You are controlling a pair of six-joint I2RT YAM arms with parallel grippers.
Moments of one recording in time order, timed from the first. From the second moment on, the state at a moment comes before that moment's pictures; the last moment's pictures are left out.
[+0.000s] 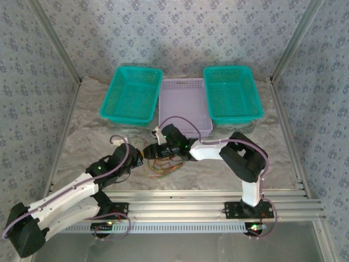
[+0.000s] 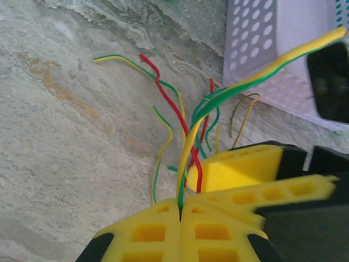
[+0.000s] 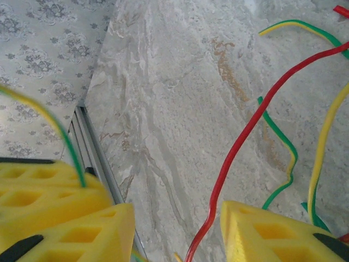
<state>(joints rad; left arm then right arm) -0.78 0.79 0.46 -0.43 -0.25 -1.01 0.92 1.90 1.02 0.29 -0.51 0.75</state>
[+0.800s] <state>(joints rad) -0.79 0.74 0.47 -0.43 -0.26 -1.00 0.81 1.51 1.04 -0.01 -0.41 0.54</state>
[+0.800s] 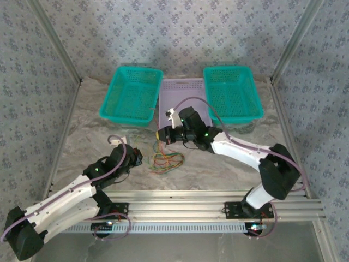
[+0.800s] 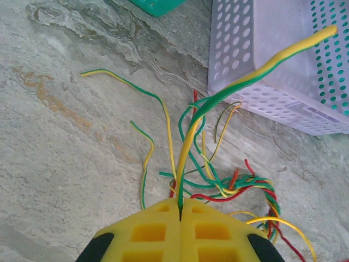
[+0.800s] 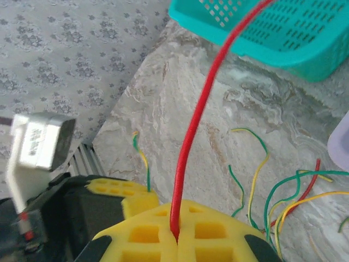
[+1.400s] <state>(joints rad) -0.79 0.82 0.59 -0.49 -0.31 -0.94 0.58 1.13 1.09 -0.34 -0.23 0.40</state>
